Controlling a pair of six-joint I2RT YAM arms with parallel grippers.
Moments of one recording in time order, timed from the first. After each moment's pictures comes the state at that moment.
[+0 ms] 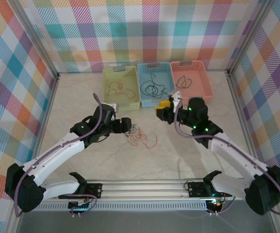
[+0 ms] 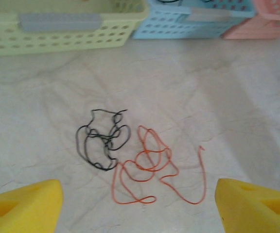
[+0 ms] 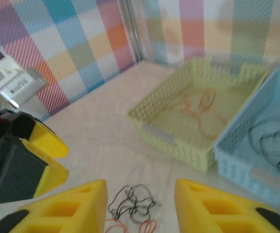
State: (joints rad) left arm -0.61 1.13 0.89 -0.52 -0.04 -0.56; right arm 0.54 1.15 0.82 0.04 -0.41 0.15
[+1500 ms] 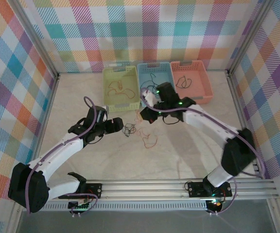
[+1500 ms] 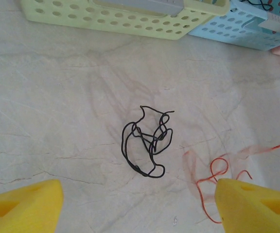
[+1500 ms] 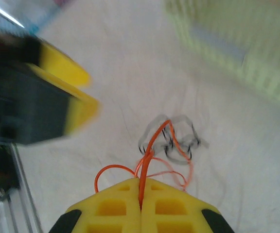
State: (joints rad) left arm -0.44 1.15 0.76 -0.41 0.06 -0.61; right arm 0.65 1.51 1.31 -0.51 -0.48 -0.01
